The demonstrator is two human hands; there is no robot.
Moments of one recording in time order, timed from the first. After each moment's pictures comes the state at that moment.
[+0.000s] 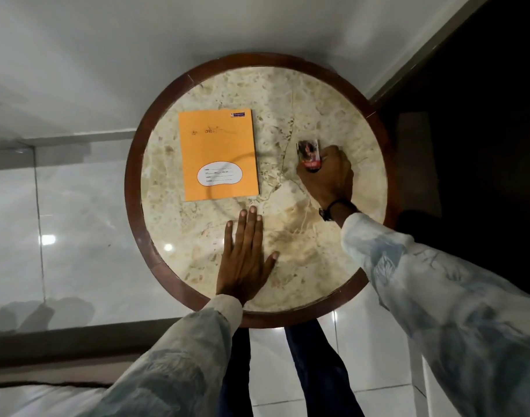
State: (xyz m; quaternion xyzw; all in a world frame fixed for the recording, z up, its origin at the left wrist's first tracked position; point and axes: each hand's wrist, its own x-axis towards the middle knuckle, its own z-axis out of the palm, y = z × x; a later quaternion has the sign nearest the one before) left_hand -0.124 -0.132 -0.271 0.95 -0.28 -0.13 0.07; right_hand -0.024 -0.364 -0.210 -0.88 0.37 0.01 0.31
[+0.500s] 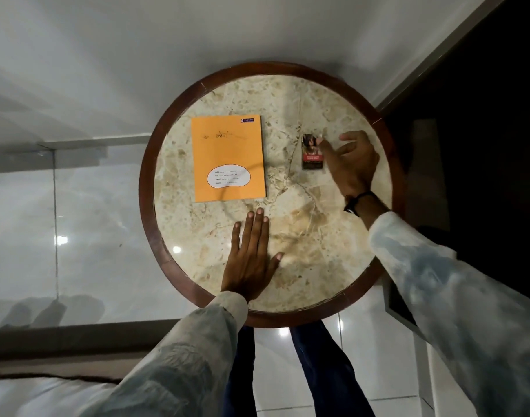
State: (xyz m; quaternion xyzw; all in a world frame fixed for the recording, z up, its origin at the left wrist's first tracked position) left_hand -0.122 -0.131 -0.258 0.94 -0.29 -0.15 0.04; right_hand -0.009 -0.378 -0.161 -0.79 0.42 -0.07 0.44
